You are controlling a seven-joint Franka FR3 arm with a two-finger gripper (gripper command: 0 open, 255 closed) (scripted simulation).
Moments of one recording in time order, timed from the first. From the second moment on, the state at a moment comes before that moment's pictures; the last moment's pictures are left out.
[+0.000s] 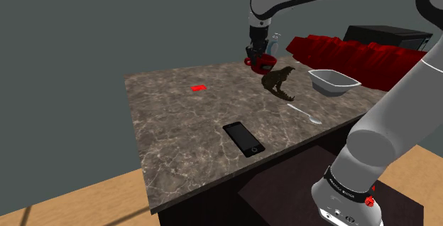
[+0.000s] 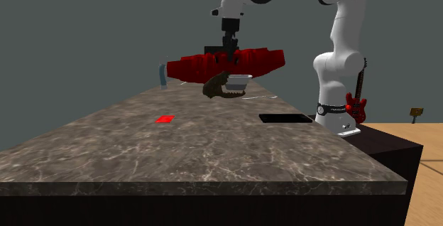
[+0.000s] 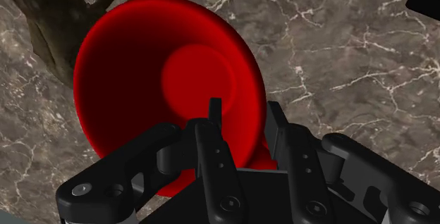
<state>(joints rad) -0.12 -0.17 0.02 -2.05 -0.19 1.89 -0.08</state>
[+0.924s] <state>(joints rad) -0.27 -0.23 -0.19 -2.11 -0.22 1.96 -0.41</state>
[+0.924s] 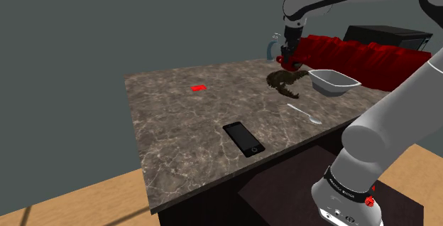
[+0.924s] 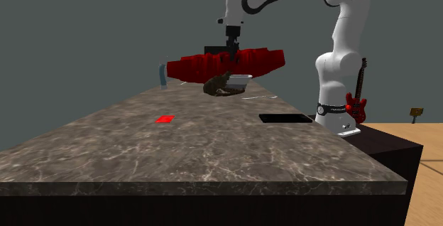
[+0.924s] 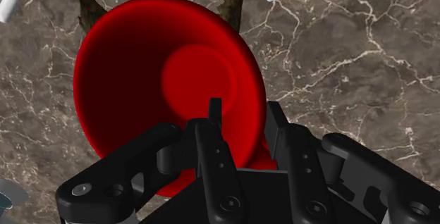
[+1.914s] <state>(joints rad) -0.37 -0.11 -0.37 -2.04 -0.19 2.06 -0.69</state>
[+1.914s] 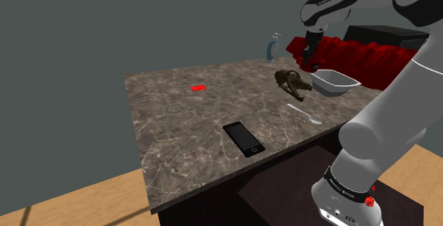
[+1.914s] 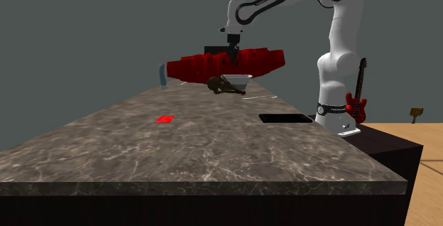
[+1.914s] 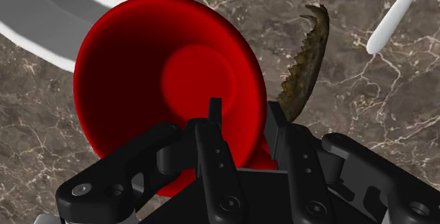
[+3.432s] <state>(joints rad) -0.39 0.00 -0.40 -2.21 -0.18 2.41 -0.68</state>
